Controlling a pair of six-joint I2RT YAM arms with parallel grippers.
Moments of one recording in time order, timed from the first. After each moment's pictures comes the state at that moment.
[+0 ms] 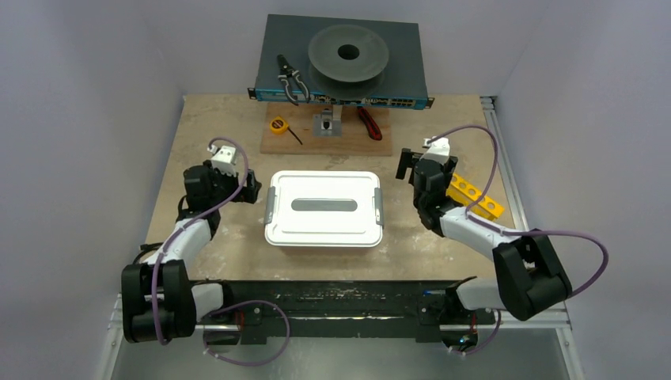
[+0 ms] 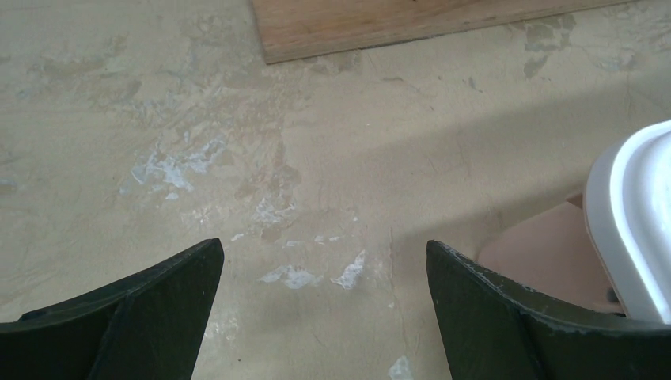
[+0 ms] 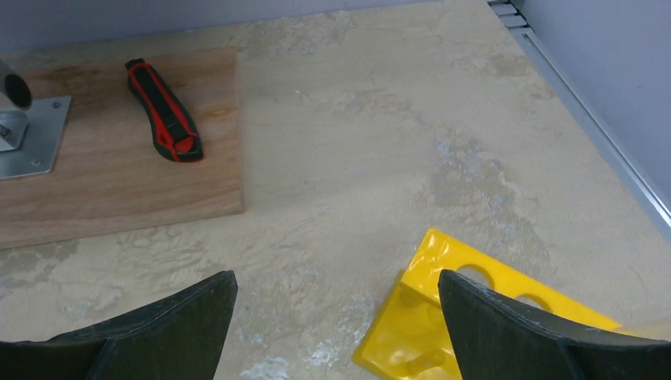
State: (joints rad) left arm 0.11 1.17 0.50 0.20 0.40 0.10; right arm 0.42 1.34 0.60 0.41 0.62 0.22
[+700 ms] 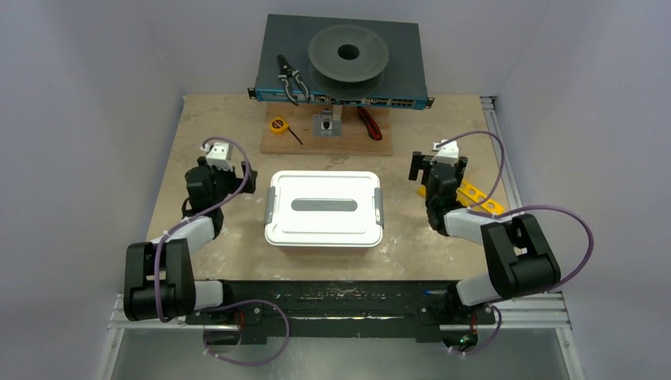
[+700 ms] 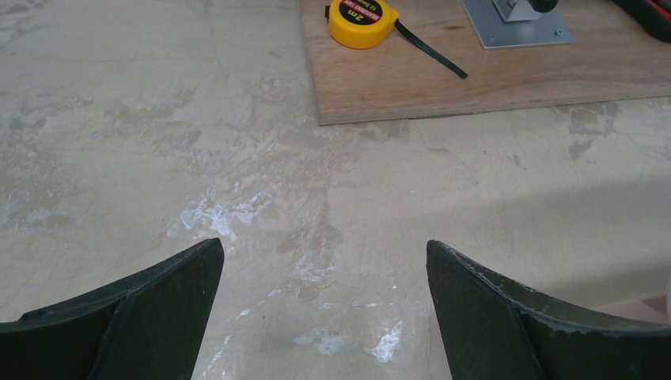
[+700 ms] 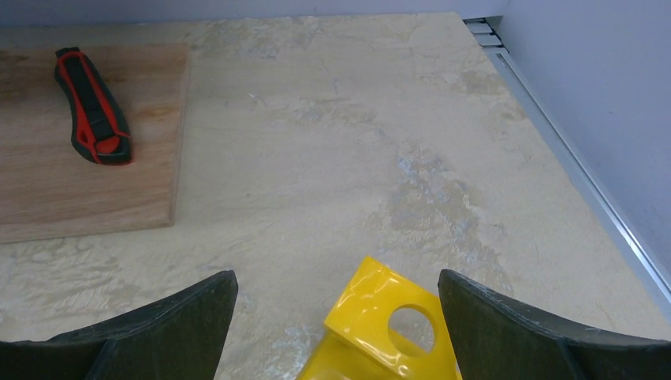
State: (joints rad) left arm 0.11 1.29 0.45 0.55 0.30 0.00; right arm 0.25 1.44 0.50 0.70 0.46 0.06
